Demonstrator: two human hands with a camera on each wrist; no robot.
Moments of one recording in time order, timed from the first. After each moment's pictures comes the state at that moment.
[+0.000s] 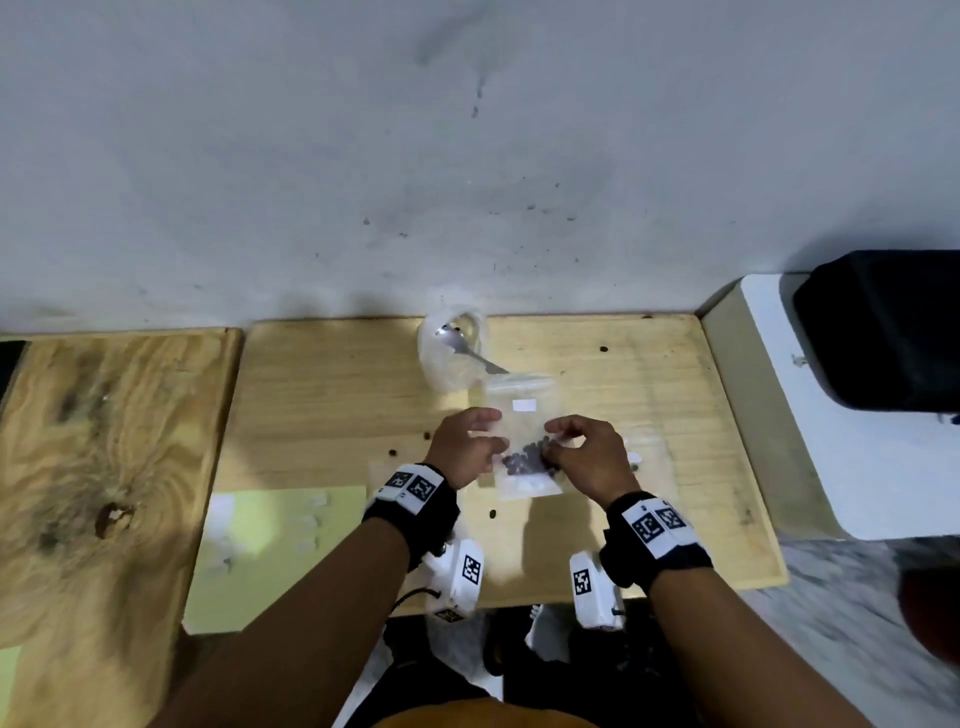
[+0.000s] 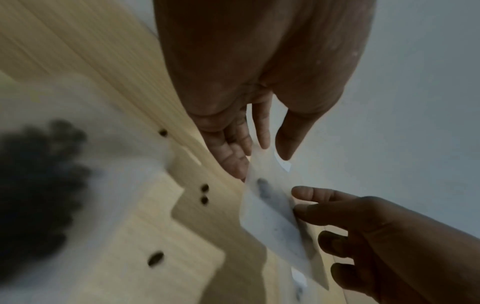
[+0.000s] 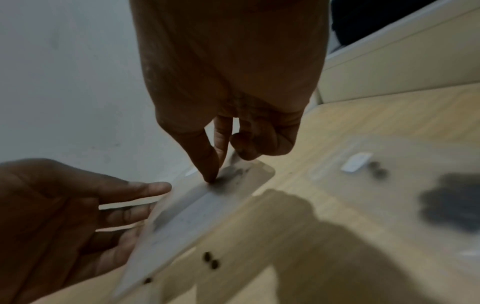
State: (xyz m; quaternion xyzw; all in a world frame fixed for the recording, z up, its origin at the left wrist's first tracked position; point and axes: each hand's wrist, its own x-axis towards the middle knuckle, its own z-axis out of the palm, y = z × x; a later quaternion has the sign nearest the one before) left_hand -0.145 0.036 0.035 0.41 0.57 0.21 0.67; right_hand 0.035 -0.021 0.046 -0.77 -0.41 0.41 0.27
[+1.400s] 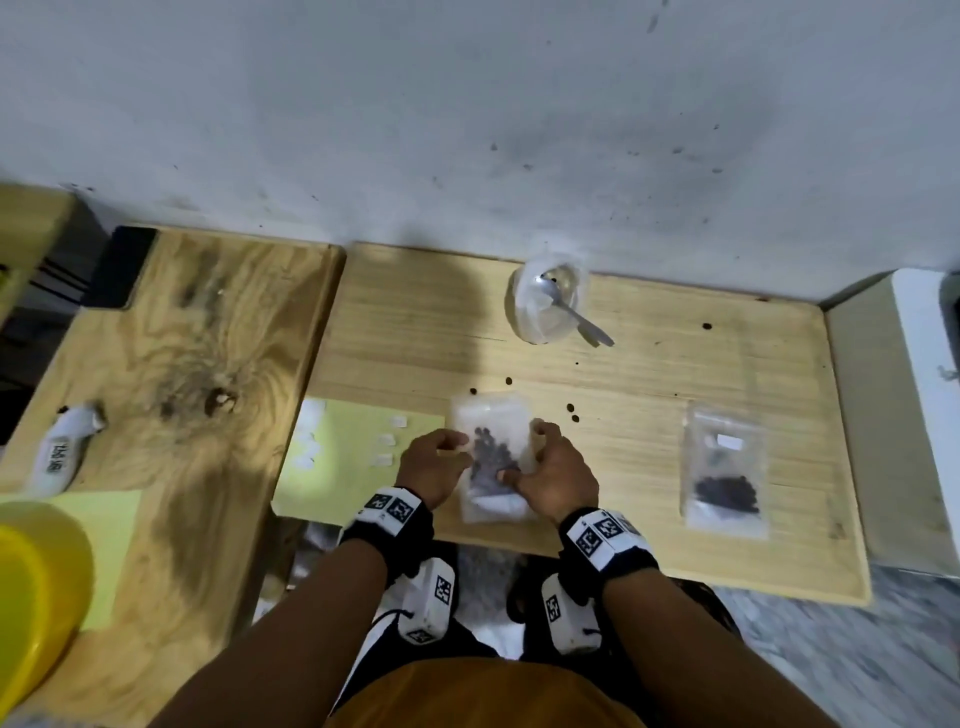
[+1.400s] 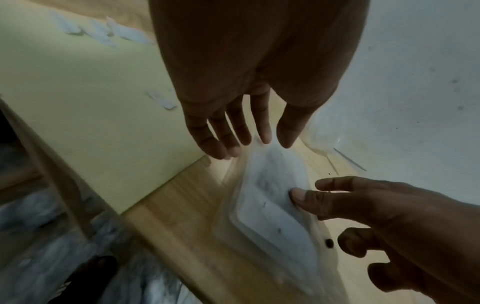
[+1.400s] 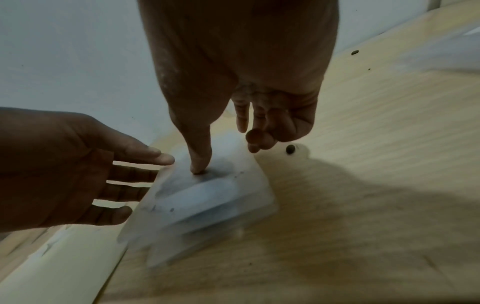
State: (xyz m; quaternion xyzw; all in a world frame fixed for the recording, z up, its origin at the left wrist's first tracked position) left_hand -0.273 -0.041 0.003 0.40 0.73 0.16 0.54; right_hand -0.095 -0.055 -0.003 -0.74 -0.51 0.44 0.05
